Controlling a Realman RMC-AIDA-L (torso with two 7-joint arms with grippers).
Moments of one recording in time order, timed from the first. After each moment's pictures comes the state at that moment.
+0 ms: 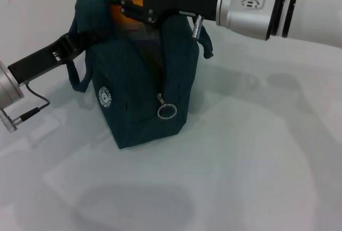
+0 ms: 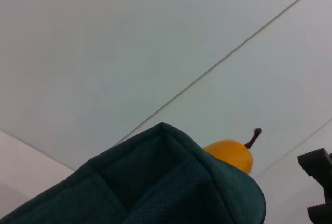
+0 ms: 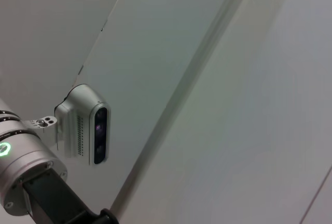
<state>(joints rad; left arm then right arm) -0.37 -2.08 0.71 0.59 1.54 1.44 -1.91 0.94 2.03 -1.89 -0.56 -0.61 -0.88 0.56</state>
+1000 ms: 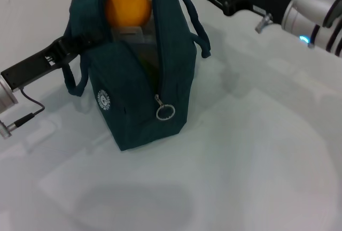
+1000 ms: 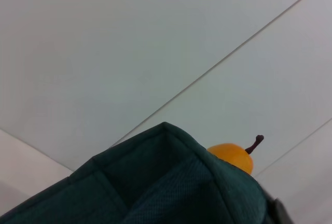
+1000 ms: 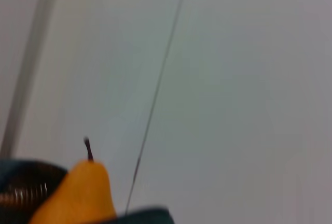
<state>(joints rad) -0.34 -2.08 0.71 0.60 1.53 1.47 -1.91 0.74 2.02 -1.74 -0.52 -0.51 -0.78 0.60</state>
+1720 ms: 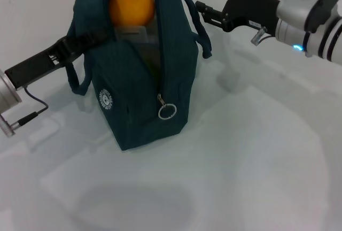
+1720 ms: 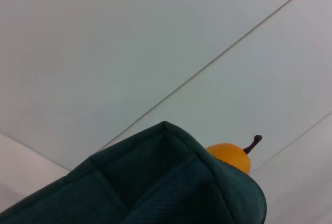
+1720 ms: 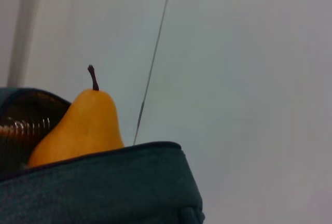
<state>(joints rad) -0.36 -2.08 0.72 0.59 1.53 1.47 -1.90 0.83 2.03 -1.77 -0.39 -0.51 -0.72 0.62</state>
